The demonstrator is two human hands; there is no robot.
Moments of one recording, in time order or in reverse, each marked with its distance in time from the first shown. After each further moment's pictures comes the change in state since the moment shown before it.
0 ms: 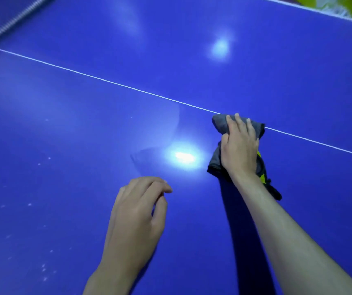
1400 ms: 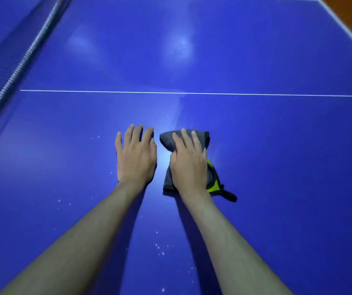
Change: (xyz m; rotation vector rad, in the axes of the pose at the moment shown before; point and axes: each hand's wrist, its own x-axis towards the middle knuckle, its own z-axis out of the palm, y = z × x) left_hand 0.104 -0.178 -0.063 0.518 -0.065 0.157; right_hand -0.150 -0.230 0.085 0.035 0.148 0.060
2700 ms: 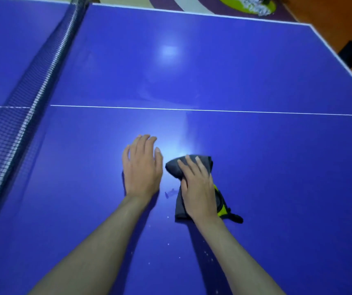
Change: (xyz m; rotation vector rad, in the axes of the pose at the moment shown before) left_hand 0.012 -0.085 -0.048 -0.299 0.136 0.039; right_hand -0.037 -0.066 0.020 0.036 -0.068 -0.049
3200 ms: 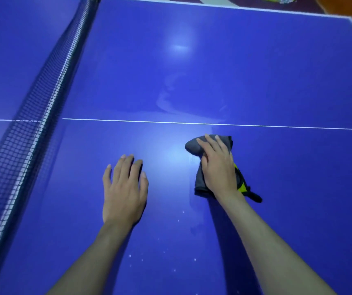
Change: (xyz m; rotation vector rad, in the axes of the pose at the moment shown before) left_hand 0.020 -0.105 -0.010 0.225 -0.156 -0.035; right_hand 0.145 -0.001 0.020 0.000 -0.004 0.030
